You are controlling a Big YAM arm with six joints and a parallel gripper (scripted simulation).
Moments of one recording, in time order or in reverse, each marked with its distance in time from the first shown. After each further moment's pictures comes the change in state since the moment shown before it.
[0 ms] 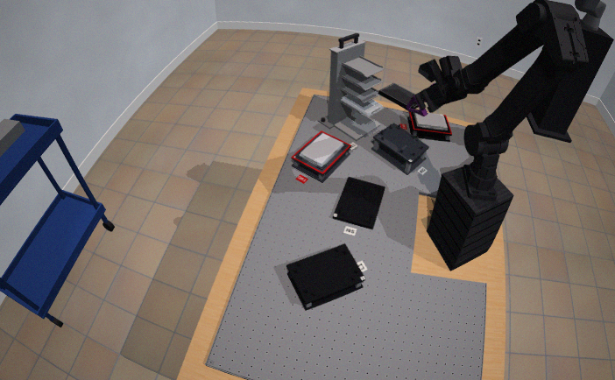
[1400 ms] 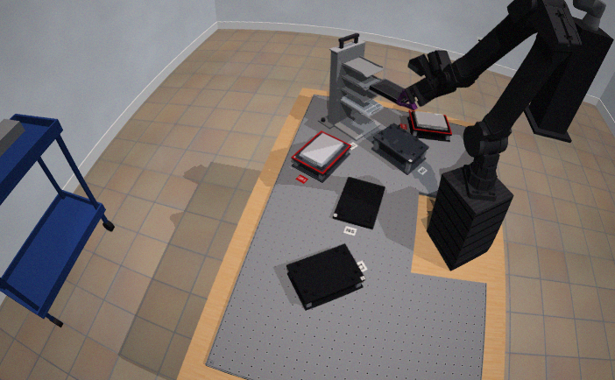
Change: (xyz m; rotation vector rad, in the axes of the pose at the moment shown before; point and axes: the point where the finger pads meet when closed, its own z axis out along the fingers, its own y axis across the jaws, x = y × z) arm -0.026 0.001 0.027 -0.002 0.002 0.000
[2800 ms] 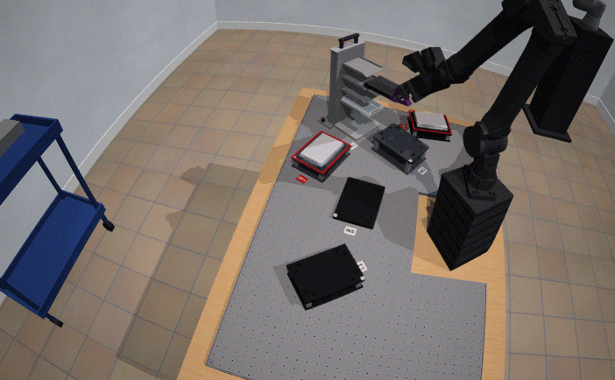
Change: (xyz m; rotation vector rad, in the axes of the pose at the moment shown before) arm -0.016 -0.001 0.015 0.001 -0.002 0.001
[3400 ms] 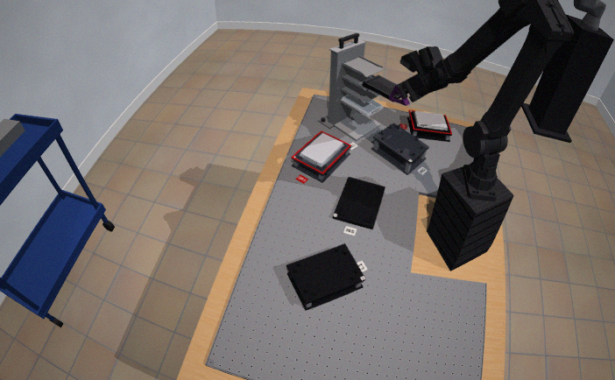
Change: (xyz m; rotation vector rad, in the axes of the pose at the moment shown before) arm -0.004 0.000 0.007 0.001 0.001 0.002
